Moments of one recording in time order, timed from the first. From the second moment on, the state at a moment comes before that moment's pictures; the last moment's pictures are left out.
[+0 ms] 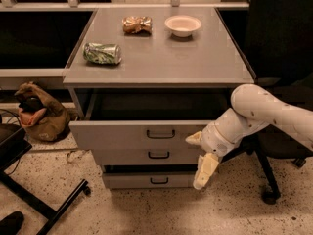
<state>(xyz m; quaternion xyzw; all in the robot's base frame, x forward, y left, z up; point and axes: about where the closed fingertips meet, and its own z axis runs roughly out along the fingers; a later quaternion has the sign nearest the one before) 0.481 -0.117 0.640 -0.64 0.71 0.28 0.15</state>
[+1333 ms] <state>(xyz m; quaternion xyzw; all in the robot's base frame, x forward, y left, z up) 0.523 -0.101 0.632 -0.65 0.69 0.24 0.22</state>
